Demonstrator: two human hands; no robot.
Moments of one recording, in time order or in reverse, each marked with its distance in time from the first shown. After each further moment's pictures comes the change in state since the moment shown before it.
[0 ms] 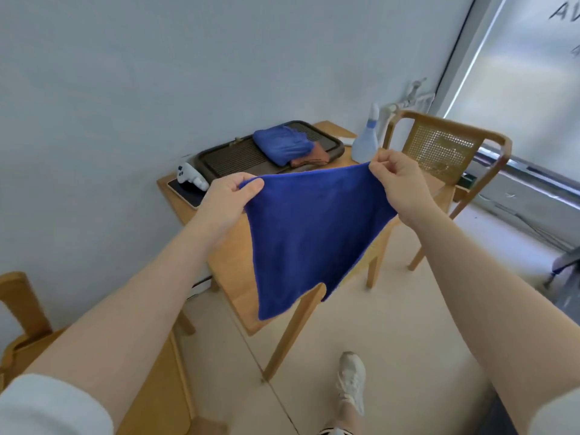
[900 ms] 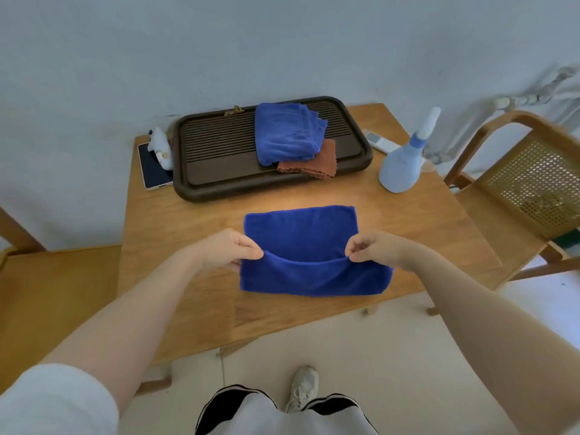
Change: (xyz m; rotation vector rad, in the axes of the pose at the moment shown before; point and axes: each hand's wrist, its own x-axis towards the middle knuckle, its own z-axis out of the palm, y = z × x) left_hand 0.154 -0.086 0.149 0.175 -0.230 -0.723; right_hand 0.251 0.201 -0.023 -0.468 -1.273 0.226
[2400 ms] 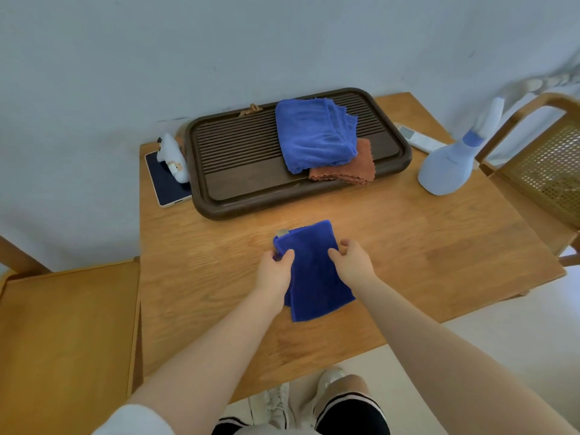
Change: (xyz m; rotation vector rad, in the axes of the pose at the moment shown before) left_hand 0.071 -0.026 0.030 -0.604 0.480 -0.214; right_hand 0.108 -0.073 0.098 0.447 0.507 0.295
